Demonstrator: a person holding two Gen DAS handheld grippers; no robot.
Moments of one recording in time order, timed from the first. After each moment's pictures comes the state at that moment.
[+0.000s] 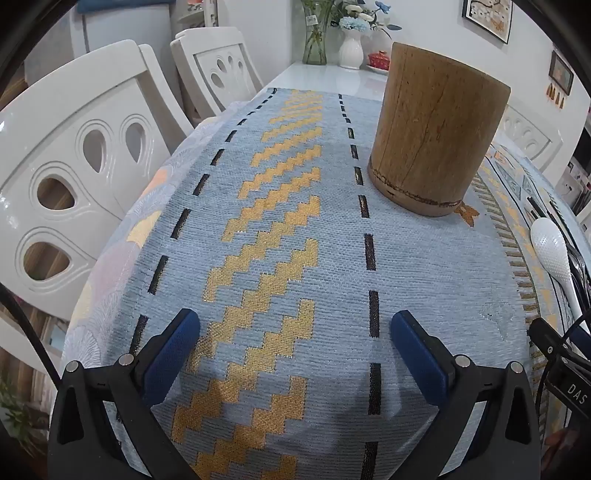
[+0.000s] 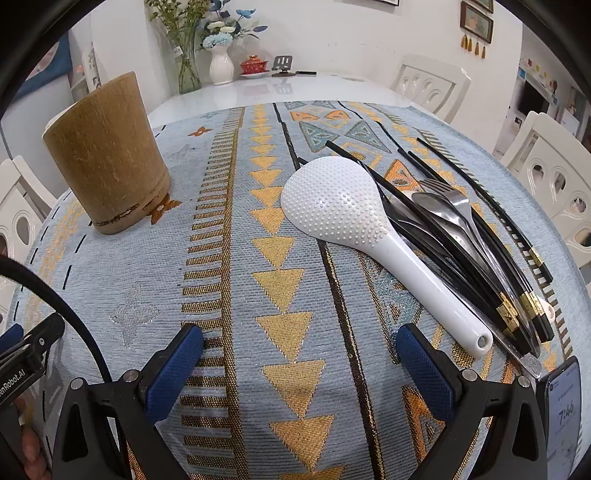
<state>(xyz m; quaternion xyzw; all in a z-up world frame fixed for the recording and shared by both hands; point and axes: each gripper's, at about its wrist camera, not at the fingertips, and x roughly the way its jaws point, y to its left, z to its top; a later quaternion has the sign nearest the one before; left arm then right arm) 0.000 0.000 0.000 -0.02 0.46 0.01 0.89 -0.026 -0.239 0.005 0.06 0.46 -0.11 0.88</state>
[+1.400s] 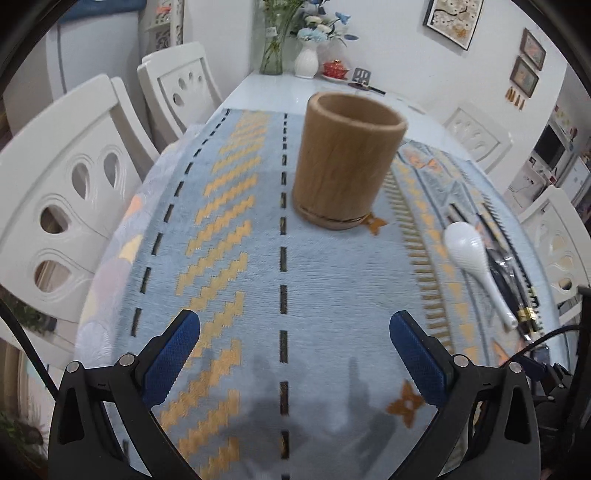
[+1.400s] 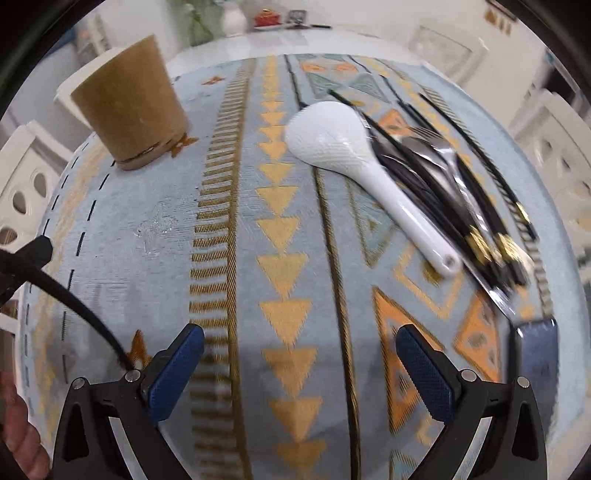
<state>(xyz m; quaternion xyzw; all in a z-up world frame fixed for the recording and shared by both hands) -0.029 -0.017 0.068 -0.04 0.46 -0.08 0.89 -0.059 -0.240 0.034 0.07 0.56 -0.07 0.82</state>
